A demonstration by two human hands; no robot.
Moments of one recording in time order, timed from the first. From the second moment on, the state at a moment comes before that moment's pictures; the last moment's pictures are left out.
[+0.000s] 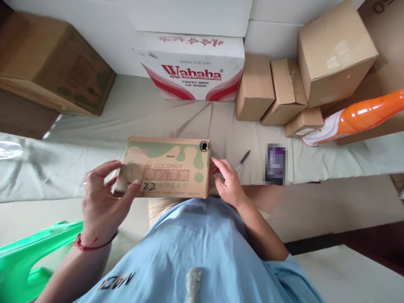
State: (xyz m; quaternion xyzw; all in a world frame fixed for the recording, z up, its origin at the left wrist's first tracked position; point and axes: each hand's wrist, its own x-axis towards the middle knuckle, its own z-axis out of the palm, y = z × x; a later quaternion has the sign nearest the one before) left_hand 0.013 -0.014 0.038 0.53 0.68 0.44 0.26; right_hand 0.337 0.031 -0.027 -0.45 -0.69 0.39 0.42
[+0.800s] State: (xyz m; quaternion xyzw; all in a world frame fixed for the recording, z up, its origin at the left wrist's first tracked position) left_hand 0.100 0.045 0.049 0.91 0.32 0.13 0.20; right_hand 0.396 0.092 -0.018 -0.64 -0.75 0.09 -0.15
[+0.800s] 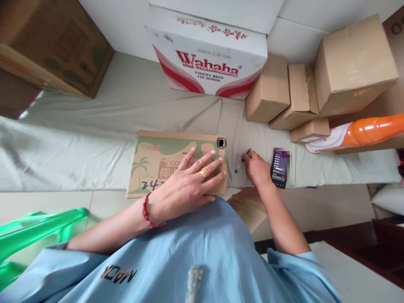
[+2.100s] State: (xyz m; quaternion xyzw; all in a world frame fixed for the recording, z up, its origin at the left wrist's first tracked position) left_hand 0.097 0.054 0.050 0.91 0.33 0.10 0.22; right_hand 0.284 0.096 0.038 -0.64 -0.57 0.20 0.47
